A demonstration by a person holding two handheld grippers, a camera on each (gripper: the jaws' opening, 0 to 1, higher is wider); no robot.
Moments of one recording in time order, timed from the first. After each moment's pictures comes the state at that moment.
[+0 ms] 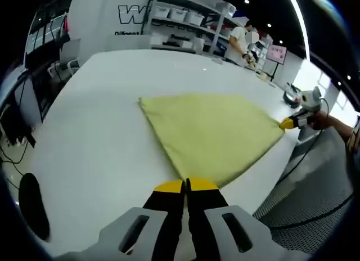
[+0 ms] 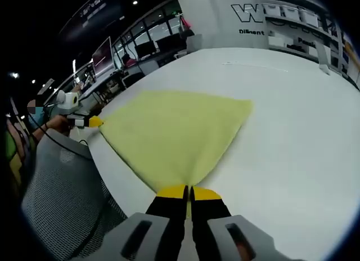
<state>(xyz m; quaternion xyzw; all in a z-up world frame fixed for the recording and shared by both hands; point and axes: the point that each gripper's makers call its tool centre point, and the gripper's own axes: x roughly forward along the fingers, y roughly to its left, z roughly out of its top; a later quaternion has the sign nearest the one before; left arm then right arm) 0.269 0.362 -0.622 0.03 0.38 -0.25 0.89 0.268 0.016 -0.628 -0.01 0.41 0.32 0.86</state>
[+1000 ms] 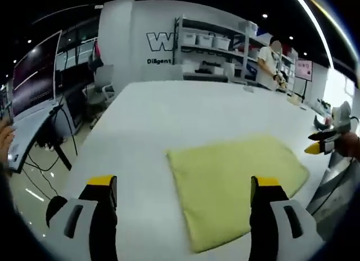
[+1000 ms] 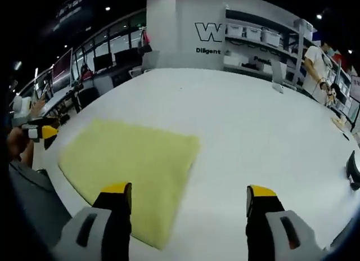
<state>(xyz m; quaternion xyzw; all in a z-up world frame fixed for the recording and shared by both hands) 0.327 0.362 -0.550 0.00 0.26 -0.10 0.96 0.327 -0.016 -0.586 -0.04 0.34 0.12 0.93</state>
